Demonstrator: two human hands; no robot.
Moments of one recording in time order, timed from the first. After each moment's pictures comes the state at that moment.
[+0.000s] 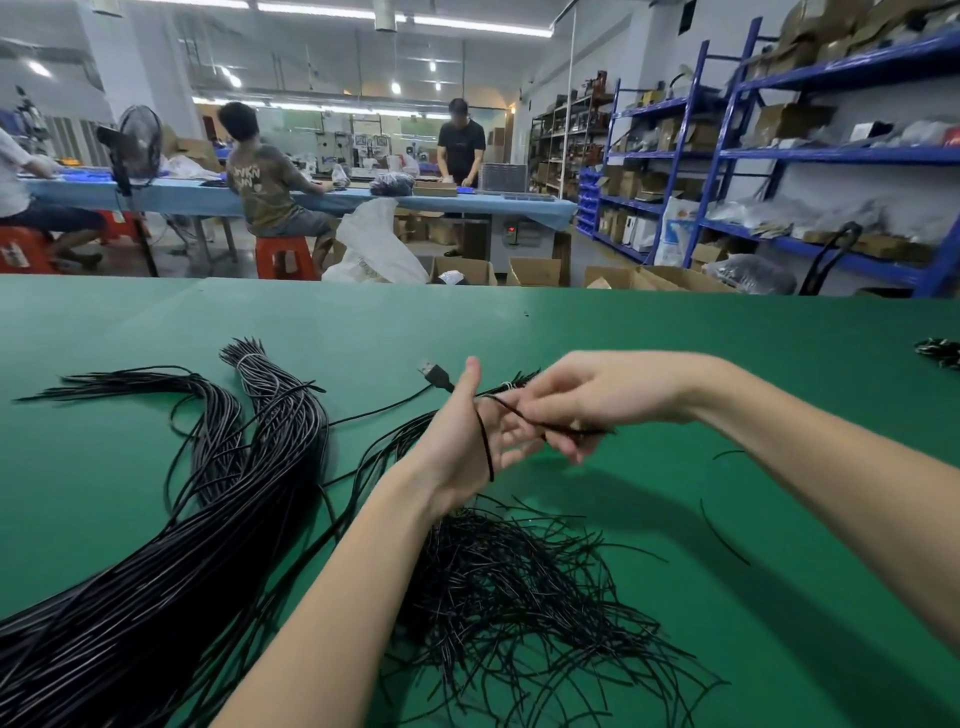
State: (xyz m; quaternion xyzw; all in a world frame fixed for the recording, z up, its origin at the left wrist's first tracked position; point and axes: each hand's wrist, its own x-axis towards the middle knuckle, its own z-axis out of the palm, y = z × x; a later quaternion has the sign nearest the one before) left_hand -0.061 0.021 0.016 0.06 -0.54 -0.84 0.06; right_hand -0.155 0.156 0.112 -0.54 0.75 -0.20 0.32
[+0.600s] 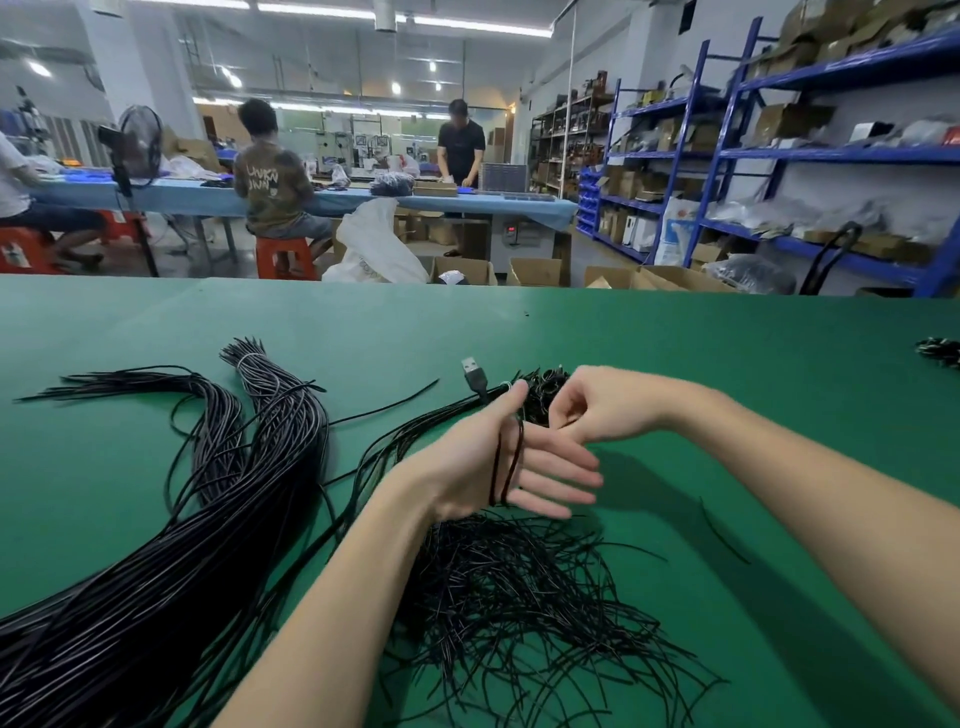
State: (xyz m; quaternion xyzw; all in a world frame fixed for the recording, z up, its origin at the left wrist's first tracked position) left_hand -0.049 0.030 0.025 0.01 -0.63 -0.77 -0.10; right_hand -0.189 0.152 0.082 -0.54 0.82 -0.08 0.18
